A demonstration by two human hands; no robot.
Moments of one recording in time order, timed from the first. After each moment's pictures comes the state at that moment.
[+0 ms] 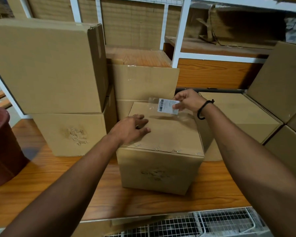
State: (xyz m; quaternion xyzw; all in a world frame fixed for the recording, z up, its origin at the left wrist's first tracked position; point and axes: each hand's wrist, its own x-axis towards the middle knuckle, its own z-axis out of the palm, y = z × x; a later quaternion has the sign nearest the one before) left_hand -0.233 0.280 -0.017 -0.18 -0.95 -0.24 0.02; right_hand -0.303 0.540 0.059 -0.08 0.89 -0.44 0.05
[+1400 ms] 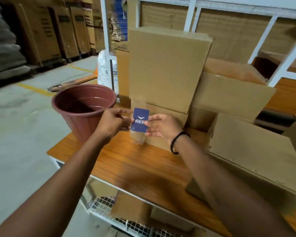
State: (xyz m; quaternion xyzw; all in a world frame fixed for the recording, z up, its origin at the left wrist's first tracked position) left_hand -0.087 0.032 0.000 0.15 -0.69 -0.69 0.16; right_hand -0.170 0.202 0.008 -0.14 0.69 -0.66 0.26
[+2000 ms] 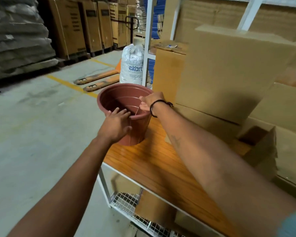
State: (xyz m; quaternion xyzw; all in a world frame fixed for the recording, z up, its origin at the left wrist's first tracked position) left_hand -0.055 -0.144 -0.052 0.17 -0.97 -0.13 0.14; right_hand -0.209 -0.053 0.017 -0.08 0.73 -0.62 0.25
